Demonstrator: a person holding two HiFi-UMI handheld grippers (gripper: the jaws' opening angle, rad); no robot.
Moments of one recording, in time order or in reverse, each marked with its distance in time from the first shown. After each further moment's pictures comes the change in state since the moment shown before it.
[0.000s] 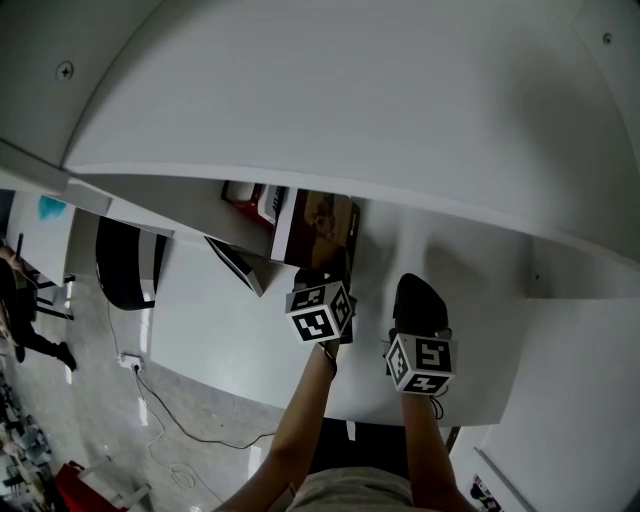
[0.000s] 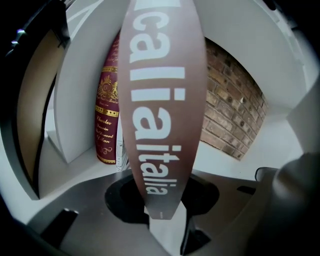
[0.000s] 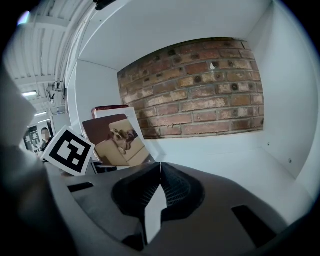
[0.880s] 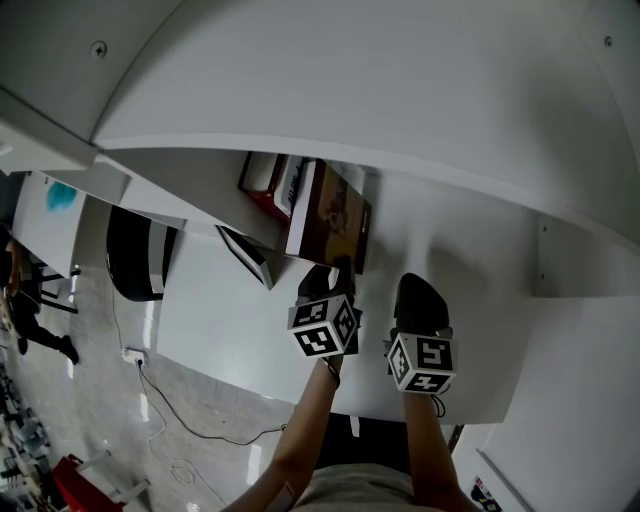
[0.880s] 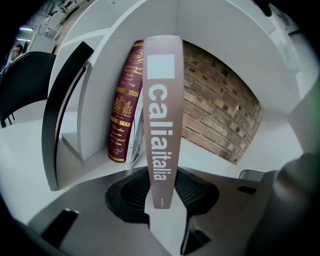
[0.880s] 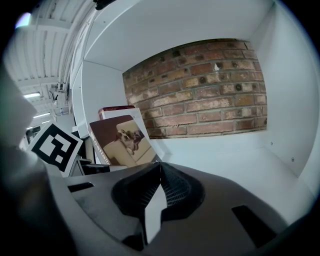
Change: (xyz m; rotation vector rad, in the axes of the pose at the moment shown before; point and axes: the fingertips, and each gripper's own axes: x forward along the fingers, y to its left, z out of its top) left arm -0.042 -0.001 -0.001 -0.030 -0.038 0.007; right arm -0.007 0.019 -0.003 -0.005 0.000 0.031
